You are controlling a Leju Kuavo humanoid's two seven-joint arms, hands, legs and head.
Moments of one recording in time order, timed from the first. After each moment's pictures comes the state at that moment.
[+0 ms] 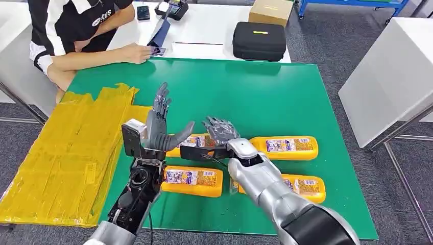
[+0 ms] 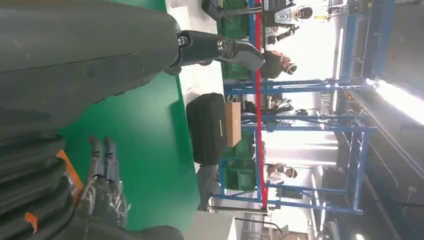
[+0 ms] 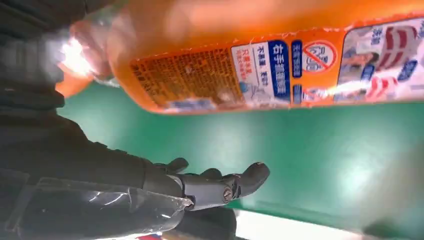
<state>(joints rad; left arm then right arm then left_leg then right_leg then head) -0.41 -0.32 -0.23 -0.88 -0.05 0.02 -0.70 -0.73 0.25 0.35 -0.31 1.21 0.06 -0.07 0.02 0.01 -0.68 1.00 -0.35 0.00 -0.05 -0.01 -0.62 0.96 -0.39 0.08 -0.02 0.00</state>
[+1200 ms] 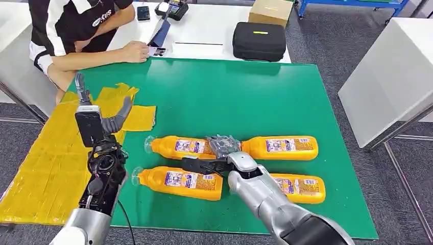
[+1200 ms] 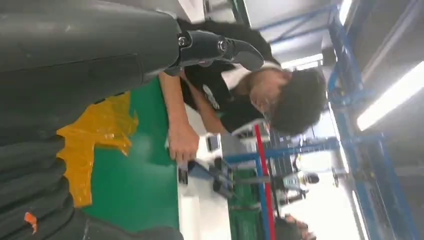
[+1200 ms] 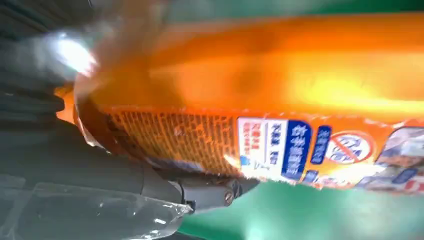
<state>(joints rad) -0.48 -0.21 -0.01 -0.89 -0.19 0.45 -0.70 -0.66 0.25 0.35 -0.29 1.22 0.01 -0.03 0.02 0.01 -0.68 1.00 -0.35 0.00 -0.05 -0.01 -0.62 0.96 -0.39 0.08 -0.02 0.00</state>
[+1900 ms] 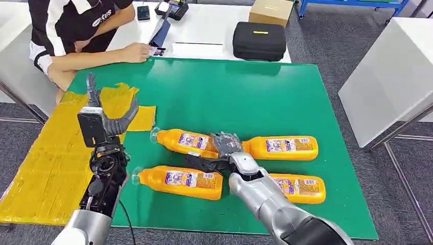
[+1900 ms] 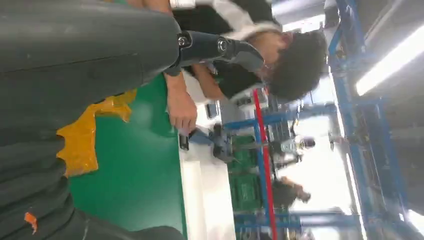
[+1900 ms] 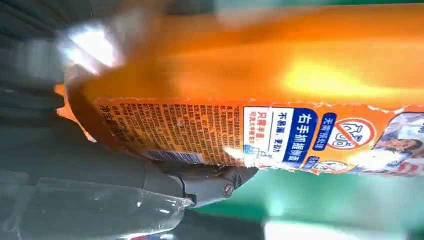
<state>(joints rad) -0.47 -0.21 -0.01 -0.89 -0.18 0.38 -0.70 -0.66 0.25 0.33 -0.29 1.22 -0.05 -0.02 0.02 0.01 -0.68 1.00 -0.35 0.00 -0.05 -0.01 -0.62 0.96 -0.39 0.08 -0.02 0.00</state>
